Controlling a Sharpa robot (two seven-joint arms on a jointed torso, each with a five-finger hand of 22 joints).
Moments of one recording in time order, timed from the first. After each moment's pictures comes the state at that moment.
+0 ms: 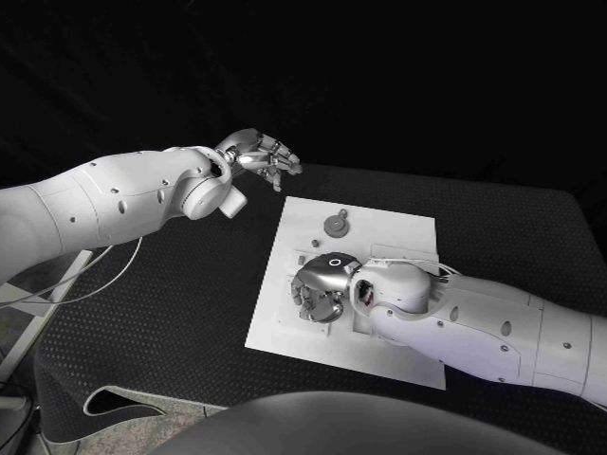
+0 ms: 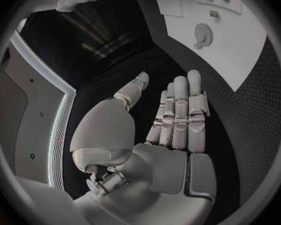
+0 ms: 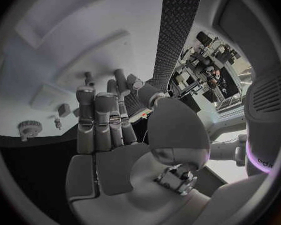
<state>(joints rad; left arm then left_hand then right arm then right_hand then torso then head) 1.25 -0.78 -0.08 1.17 -0.50 -0.13 0.18 1.06 -0.12 0.46 -0.25 0.06 0.81 0.18 0.32 0.50 1.15 0.11 0.07 0.35 1.10 0.00 0.76 0.68 0.04 1.22 -0.09 0.21 1.06 1.07 -0.38 -0.21 1.39 -1.71 -0.11 -0.06 1.12 -0.11 0.61 -0.29 0.05 0.92 0.15 0.28 0.61 1.28 0.05 0.15 0.33 1.27 -0.07 1.17 0.67 0.15 1.23 -0.06 0.82 1.31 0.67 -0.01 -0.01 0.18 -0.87</state>
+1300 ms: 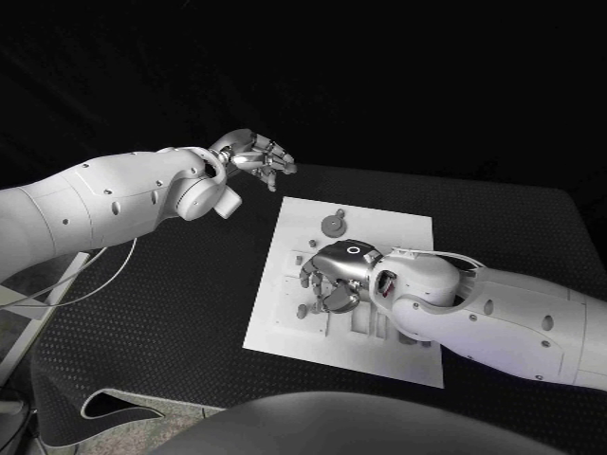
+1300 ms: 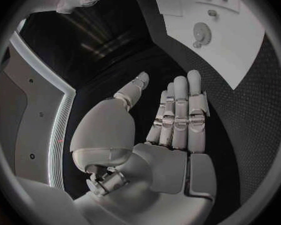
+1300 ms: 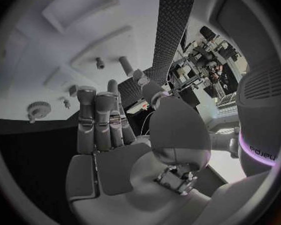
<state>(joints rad) 1.25 -0.79 -0.08 1.17 -0.50 -0.13 0.18 1.06 -0.12 0.46 -0.25 0.06 0.81 0.18 0.32 0.50 1.14 0.11 0.07 0.35 1.10 0.00 0.75 0.68 0.04 1.22 -0.10 0.20 1.06 1.13 -0.50 -0.20 1.51 -1.67 -0.18 -0.05 1.08 -0.17 0.48 -0.29 0.05 0.87 0.17 0.25 0.60 1.23 0.07 0.13 0.35 1.26 -0.05 1.17 0.67 0.15 1.22 -0.05 0.82 1.31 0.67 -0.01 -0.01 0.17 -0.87</state>
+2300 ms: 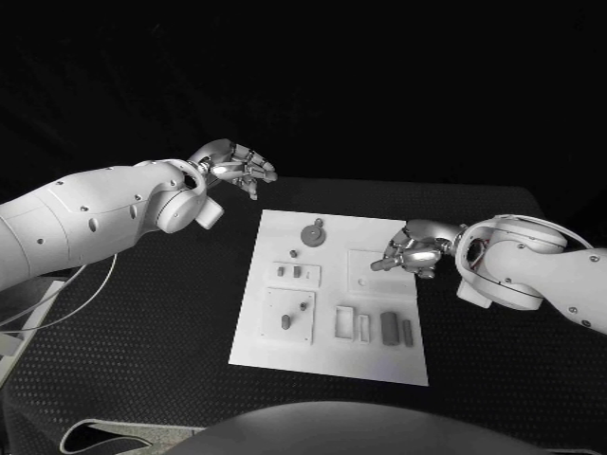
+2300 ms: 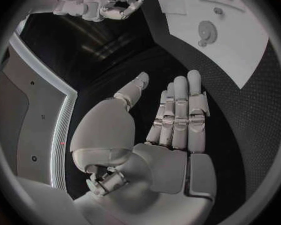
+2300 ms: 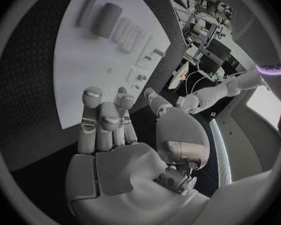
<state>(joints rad) 1.25 -0.78 -0.08 1.15 -0.50 -0.13 0.18 1.06 -0.12 0.46 -0.25 0.06 0.81 0.18 0.32 0.50 1.15 0.11 0.07 0.35 1.10 0.00 0.75 0.68 0.04 1.22 -0.09 0.20 1.06 1.23 -0.83 -0.16 1.55 -1.12 0.00 -0.27 0.73 -0.06 0.47 -0.12 0.05 0.97 0.07 0.34 0.76 1.23 -0.05 0.94 1.13 1.27 -0.15 1.42 0.86 0.22 1.27 -0.08 0.86 1.31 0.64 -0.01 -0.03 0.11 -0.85</state>
